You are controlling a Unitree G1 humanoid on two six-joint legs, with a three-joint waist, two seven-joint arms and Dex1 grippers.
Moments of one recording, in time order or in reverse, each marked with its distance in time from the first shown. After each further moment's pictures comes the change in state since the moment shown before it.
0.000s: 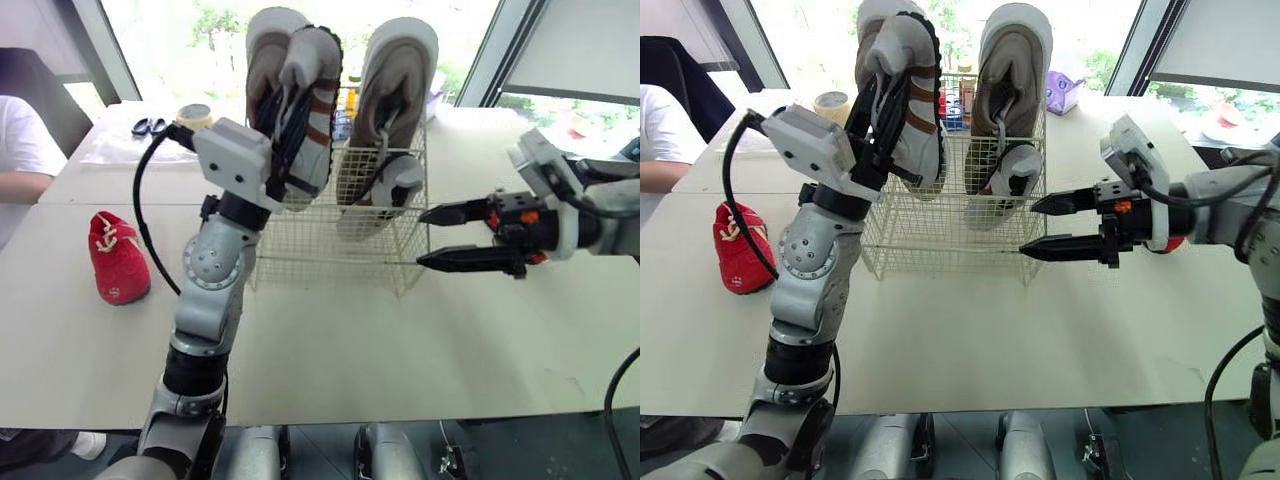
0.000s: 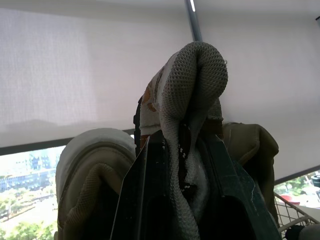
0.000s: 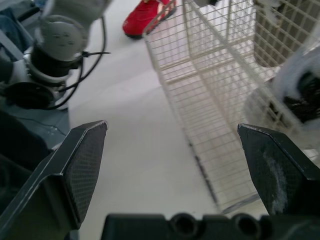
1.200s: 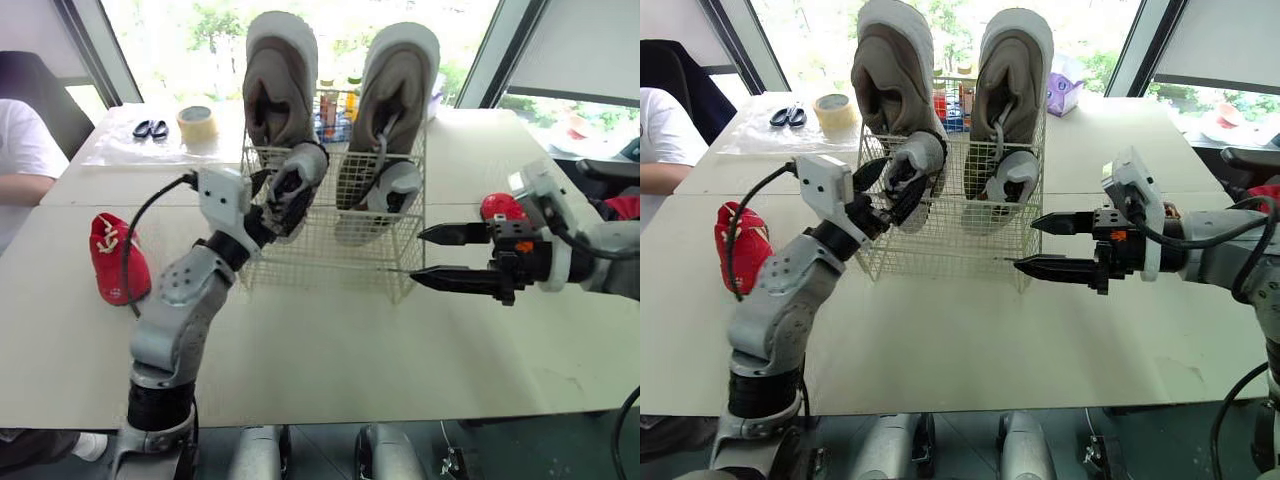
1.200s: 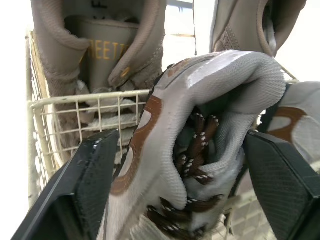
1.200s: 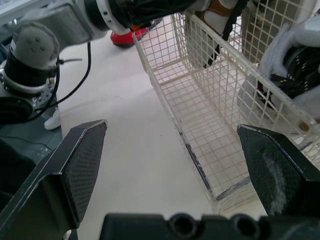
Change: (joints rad) left arm 0.194 0.139 0.154 -0.244 -0.373 0.680 -0.112; right arm 0.161 0.030 -0.048 -0.031 0.090 -0.079 -0.175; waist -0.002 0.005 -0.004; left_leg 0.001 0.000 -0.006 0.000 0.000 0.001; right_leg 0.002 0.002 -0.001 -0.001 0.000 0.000
